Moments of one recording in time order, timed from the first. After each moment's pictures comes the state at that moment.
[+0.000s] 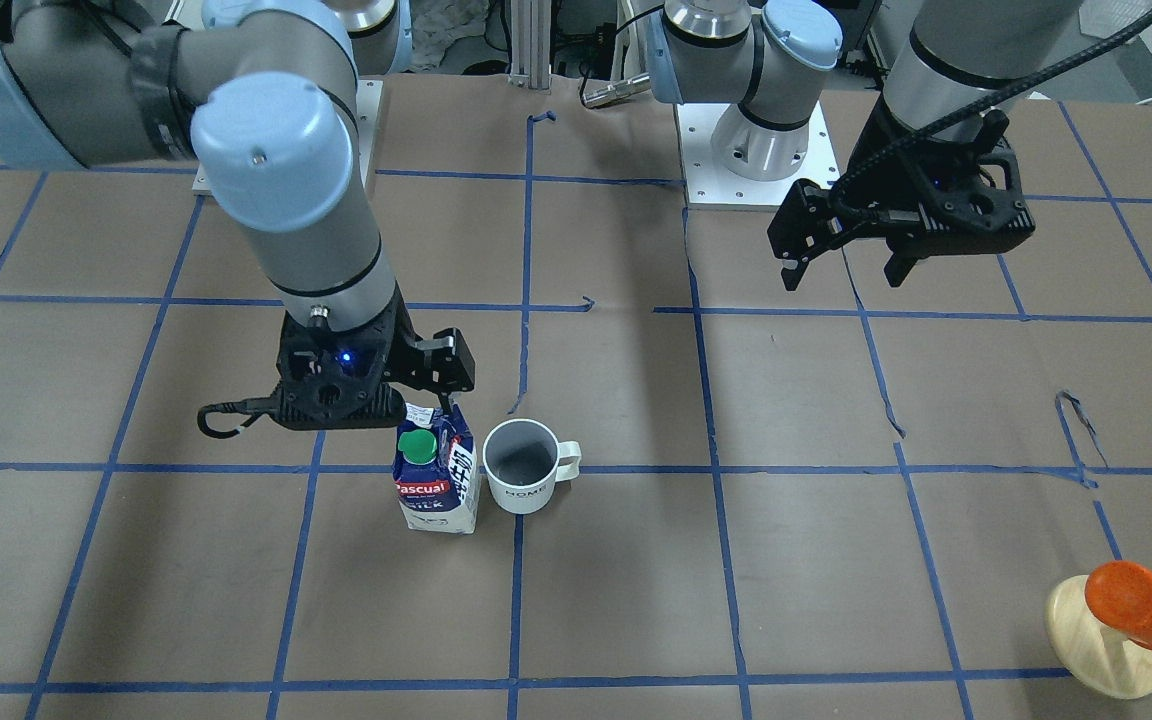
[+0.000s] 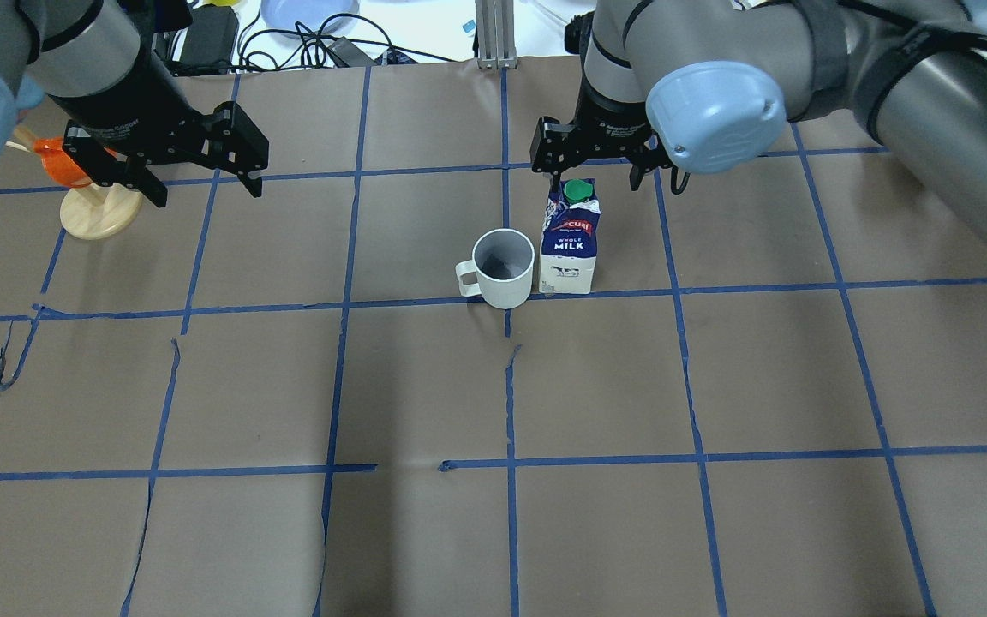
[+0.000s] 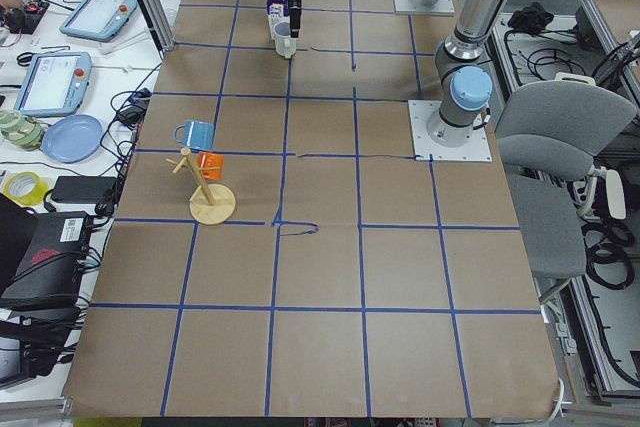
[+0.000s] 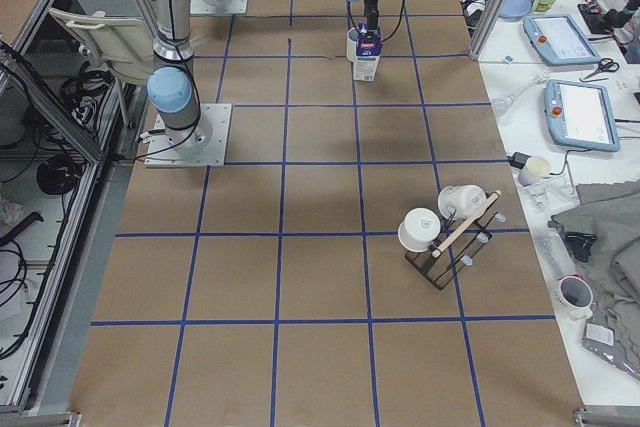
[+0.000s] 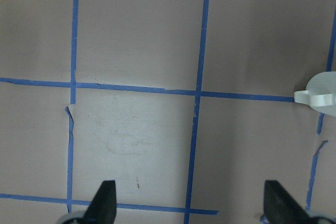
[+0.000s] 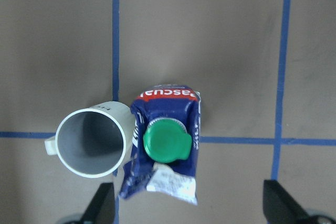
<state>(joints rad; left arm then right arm) -1.51 -1.56 -1.57 -1.52 1.56 -0.02 1.76 -1.31 1.50 -1.82 -1.52 0.17</state>
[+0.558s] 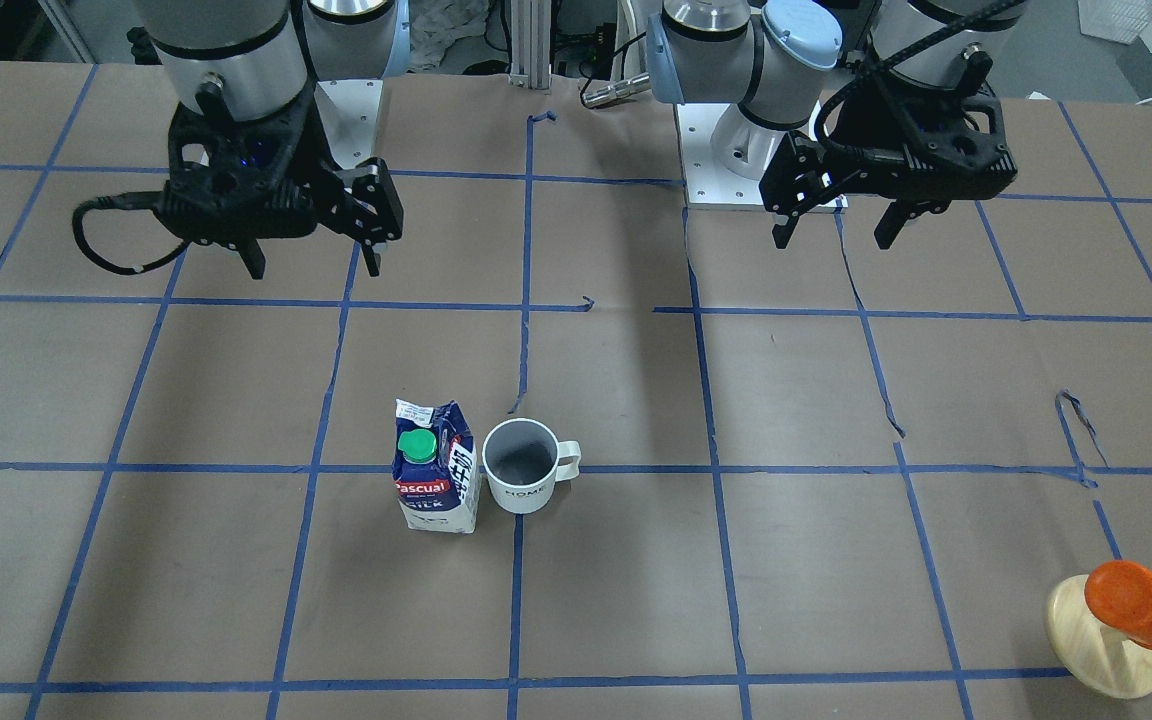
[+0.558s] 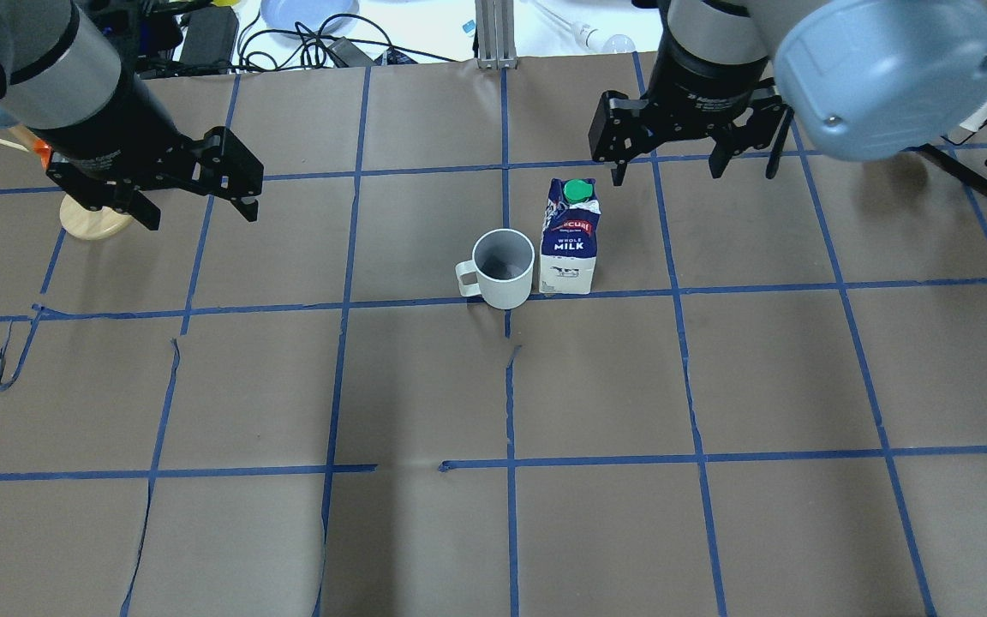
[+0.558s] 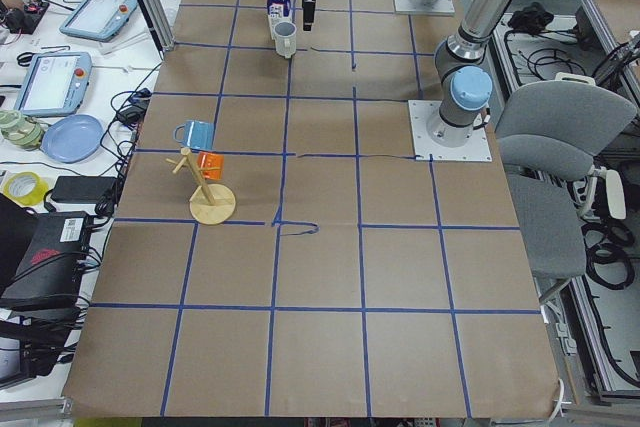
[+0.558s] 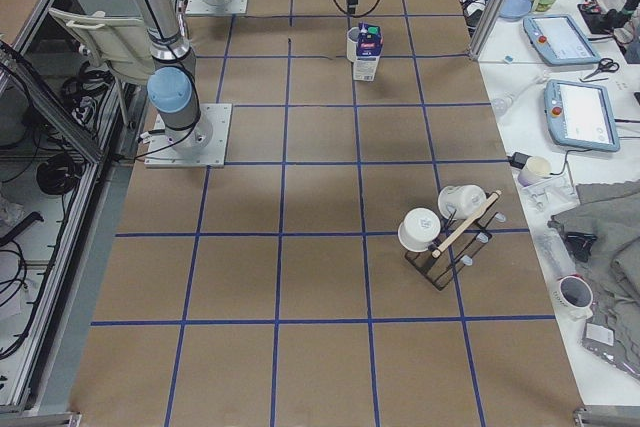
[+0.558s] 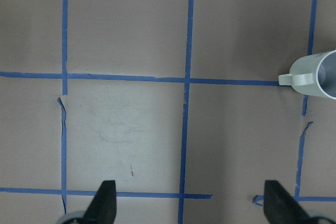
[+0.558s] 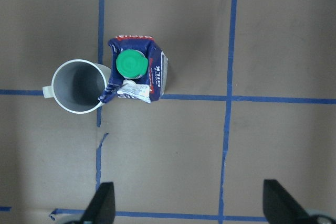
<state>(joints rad) -1.51 -1.47 -1.65 -1.53 1.55 0.02 1.70 -1.53 1.50 -1.61 -1.57 0.07</state>
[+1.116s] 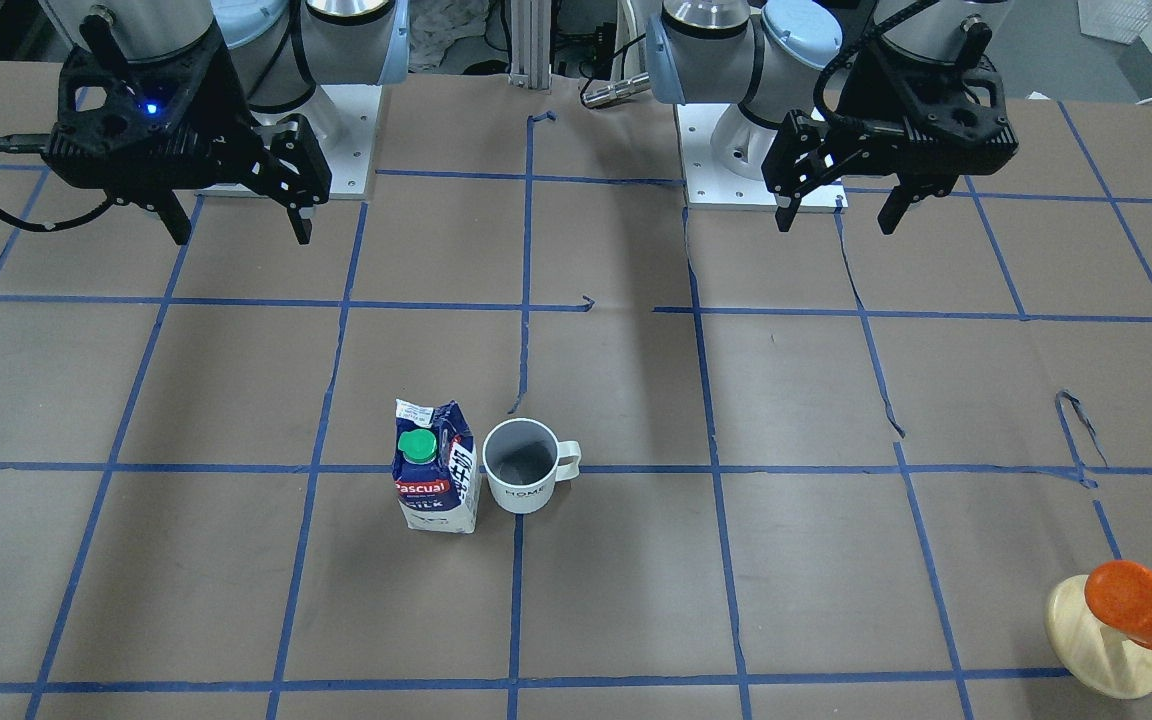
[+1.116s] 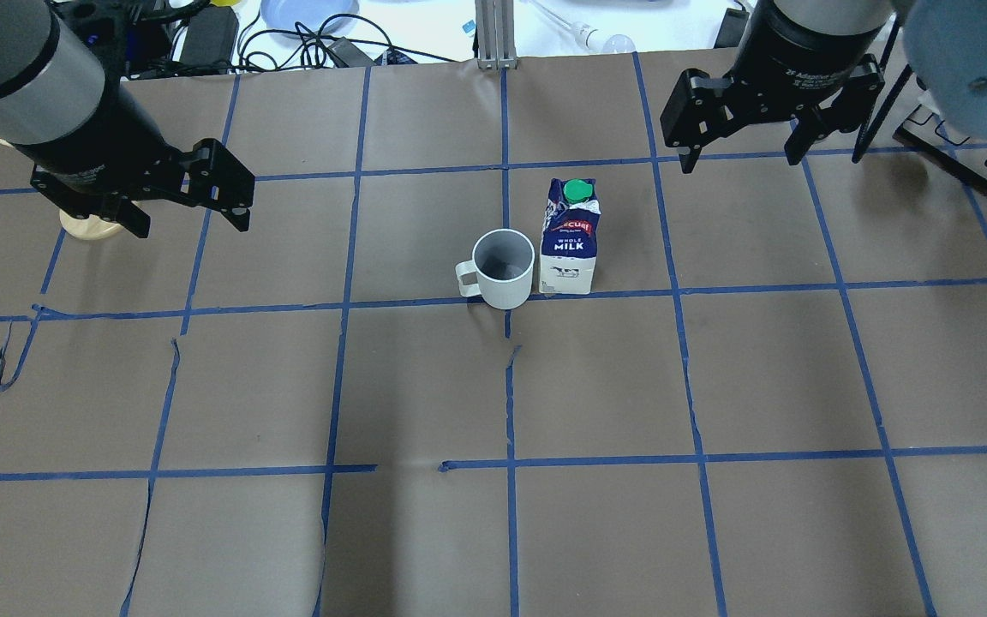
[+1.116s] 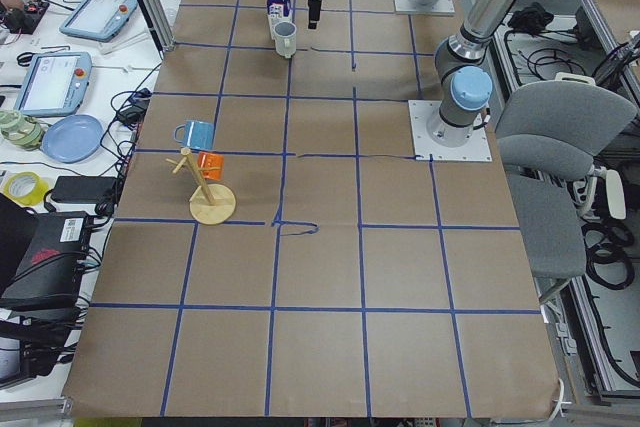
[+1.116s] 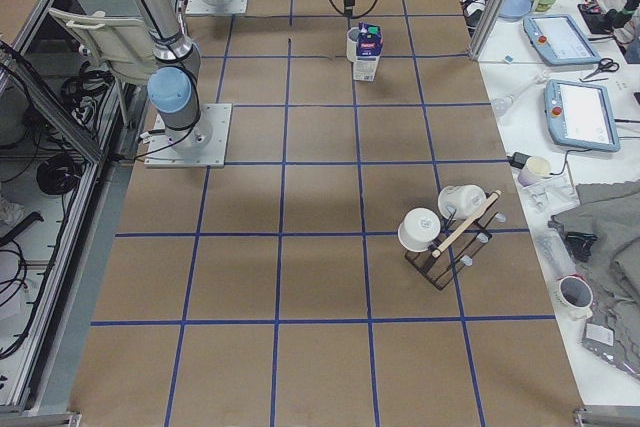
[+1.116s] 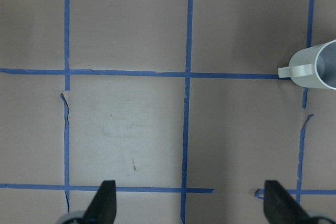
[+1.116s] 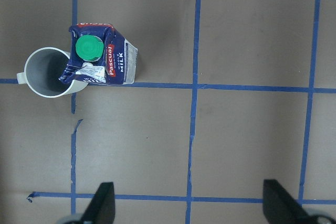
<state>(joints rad) -1.50 -1.44 -1.66 -1.52 1.55 0.05 1.62 -1.57 1.49 -1.57 -1.58 0.02</state>
